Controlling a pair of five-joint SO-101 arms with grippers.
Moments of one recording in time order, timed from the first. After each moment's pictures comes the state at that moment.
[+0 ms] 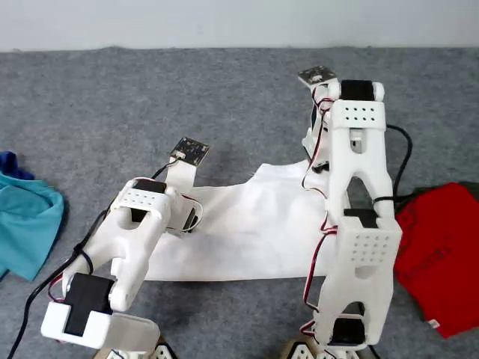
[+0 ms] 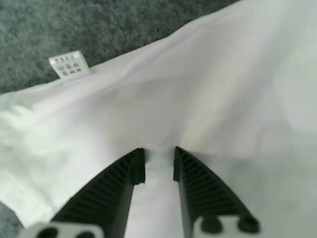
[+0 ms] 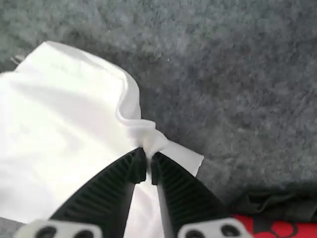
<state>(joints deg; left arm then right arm) 7.0 0.0 42.5 53.5 -6.9 -1.8 36.7 -41.2 100.5 21.1</state>
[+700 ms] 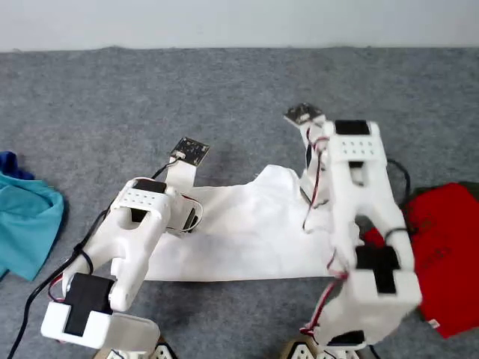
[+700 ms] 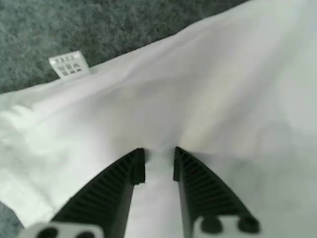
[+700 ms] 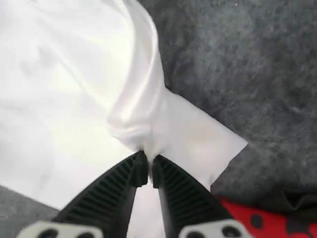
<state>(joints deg) 7.0 0.0 42.5 53.5 -6.9 -3.2 6.0 11.2 76.7 30.5</state>
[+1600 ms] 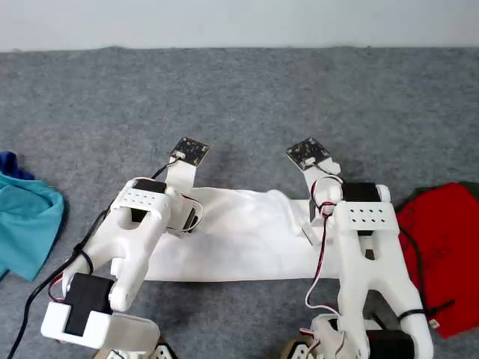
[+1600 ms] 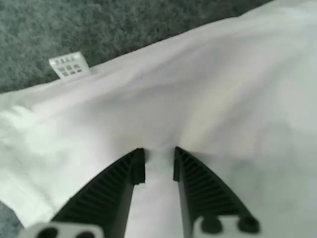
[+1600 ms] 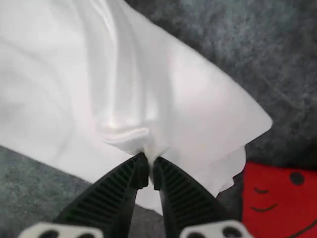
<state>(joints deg) 7.0 0.0 42.5 53.5 -6.9 -3.4 -23.4 41.8 71.9 29.1</state>
